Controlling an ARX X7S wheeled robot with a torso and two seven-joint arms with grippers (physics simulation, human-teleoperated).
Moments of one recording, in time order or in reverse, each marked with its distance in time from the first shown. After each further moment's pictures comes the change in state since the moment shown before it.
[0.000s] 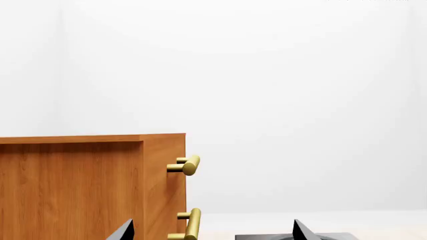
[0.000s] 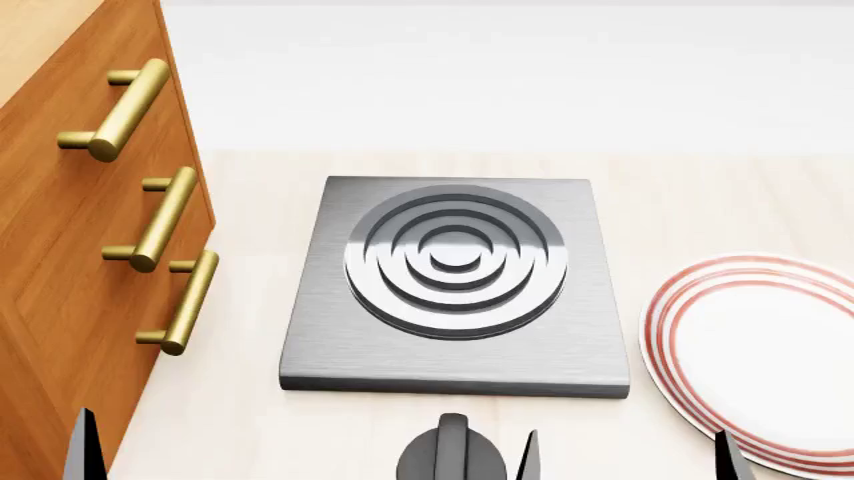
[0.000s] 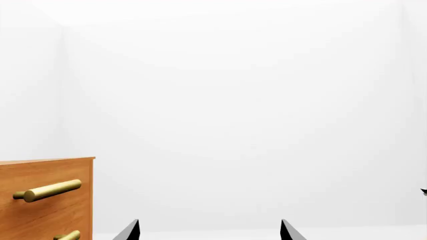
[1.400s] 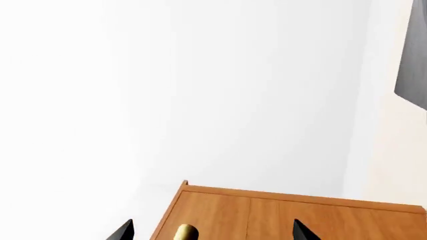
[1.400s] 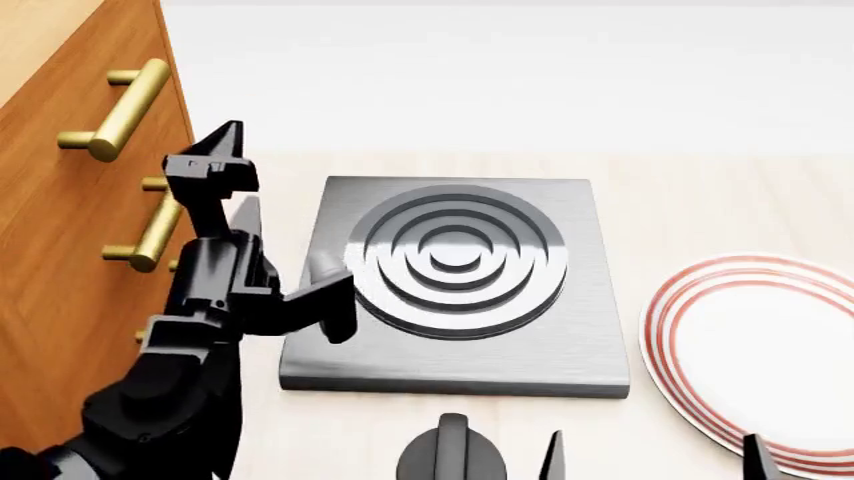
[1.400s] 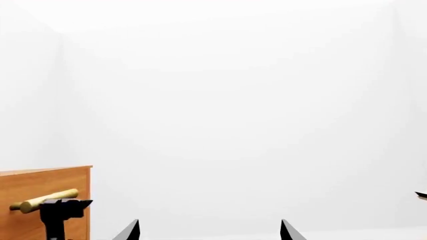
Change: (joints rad) left arm -1.453 0.260 1.338 -1.869 0.189 -0.440 -0.251; right arm -0.020 0.048 0.019 -0.019 0.047 -0.033 0.036
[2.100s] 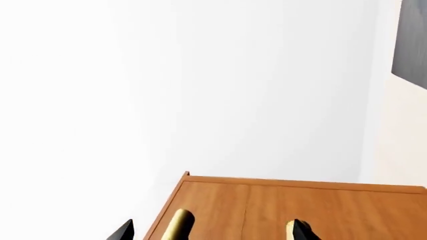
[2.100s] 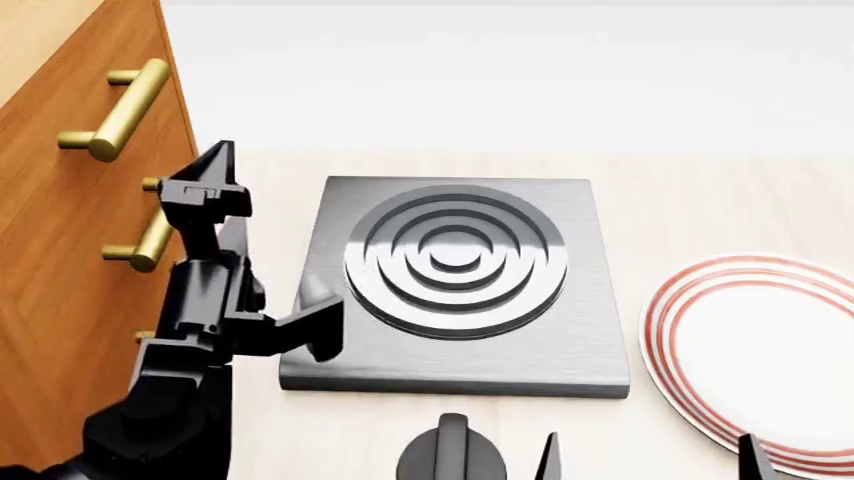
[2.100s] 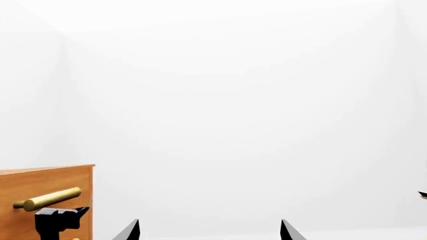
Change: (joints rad) left arm 0.034 0.006 0.059 -0.052 -0.024 -0.004 -0.075; right arm 0.001 0.018 -0.012 0.000 0.004 -0.003 0.013
